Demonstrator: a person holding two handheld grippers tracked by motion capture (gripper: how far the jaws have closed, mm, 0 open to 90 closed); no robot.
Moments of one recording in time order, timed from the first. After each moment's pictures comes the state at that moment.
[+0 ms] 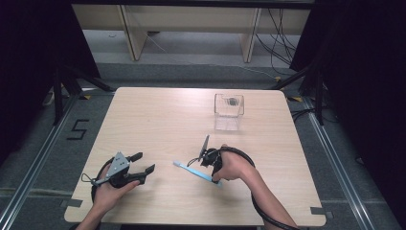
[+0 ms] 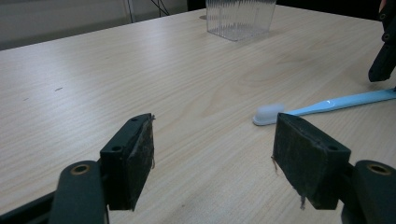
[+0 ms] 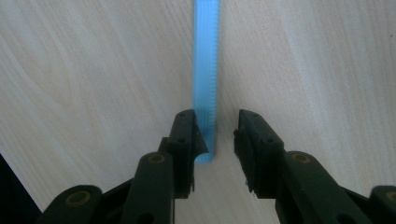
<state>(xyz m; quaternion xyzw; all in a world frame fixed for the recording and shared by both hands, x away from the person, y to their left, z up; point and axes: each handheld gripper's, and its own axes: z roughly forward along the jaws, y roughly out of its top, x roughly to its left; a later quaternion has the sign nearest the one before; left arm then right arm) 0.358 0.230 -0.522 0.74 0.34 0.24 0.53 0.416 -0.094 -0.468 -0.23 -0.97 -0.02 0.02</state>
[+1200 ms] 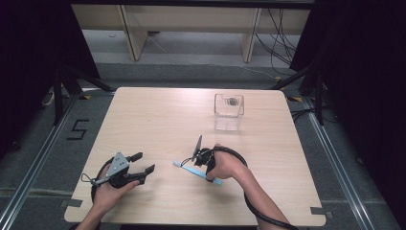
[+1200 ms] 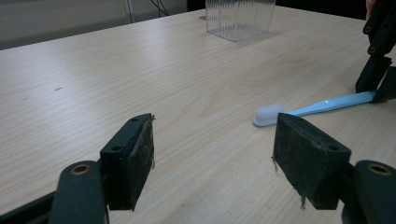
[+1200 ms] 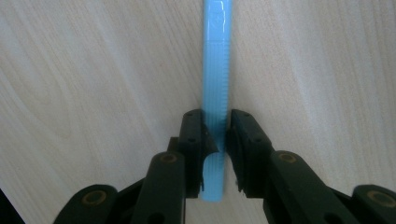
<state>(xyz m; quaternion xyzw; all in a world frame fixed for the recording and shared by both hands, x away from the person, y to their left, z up) 0.358 0.230 -0.522 0.74 0.34 0.23 0.53 0.422 -0.075 -0.477 -0.22 -0.98 -0.02 0.02</state>
